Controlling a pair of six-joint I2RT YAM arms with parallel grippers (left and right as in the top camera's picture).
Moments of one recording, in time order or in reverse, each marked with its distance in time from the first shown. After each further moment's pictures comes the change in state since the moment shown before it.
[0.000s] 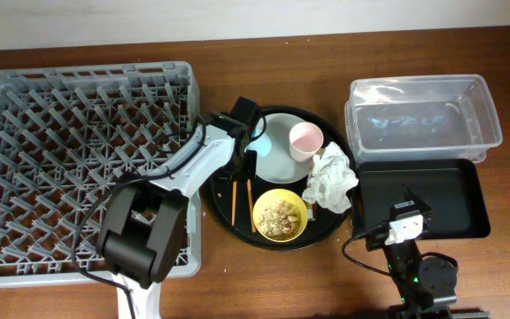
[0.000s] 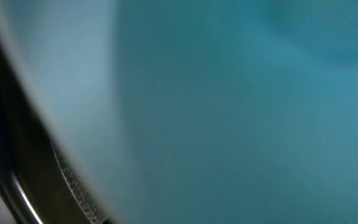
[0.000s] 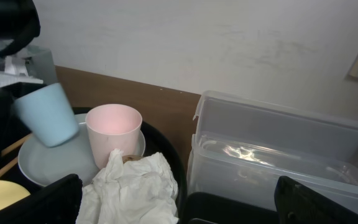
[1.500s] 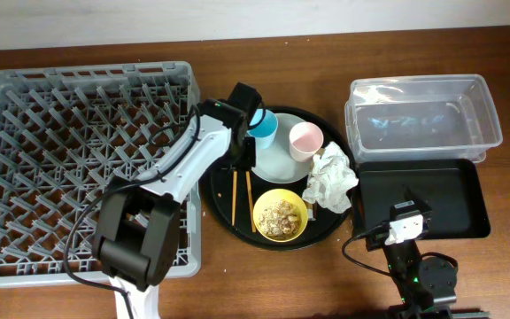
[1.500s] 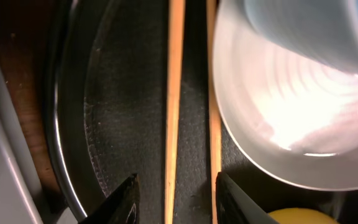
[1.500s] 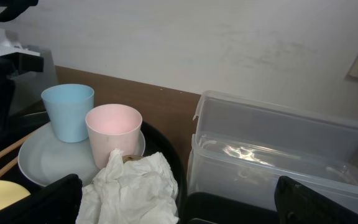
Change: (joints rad) left arm 0.014 -0.024 0.111 -0.109 0.000 -0.111; right arm 0.000 0.000 0.000 0.000 0.000 0.000
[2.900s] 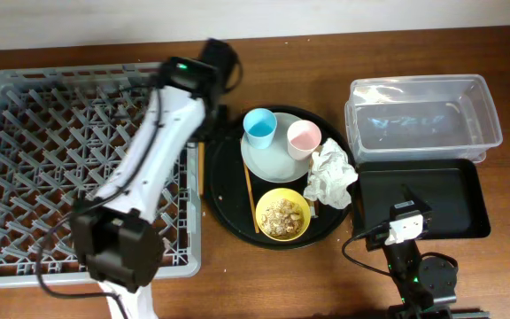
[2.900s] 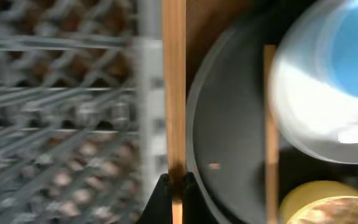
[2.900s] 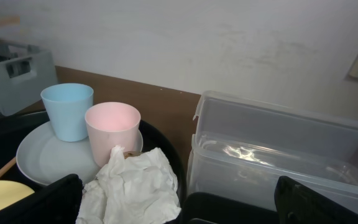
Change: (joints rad) left arm 0.083 -0.031 0.367 -0.379 -0.163 0.094; right arm 0.000 0.000 0.000 0.000 0.000 0.000
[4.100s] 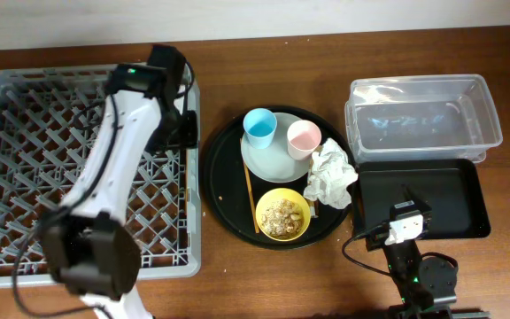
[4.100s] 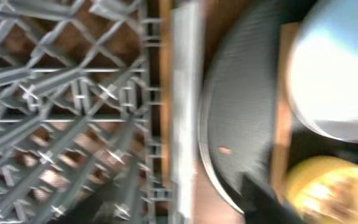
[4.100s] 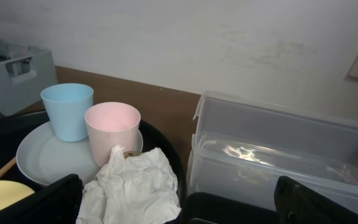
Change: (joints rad) left arm 0.187 -0.114 -0.160 0.059 0.222 0.142; right arm 0.000 0.000 0.000 0.000 0.000 0.000
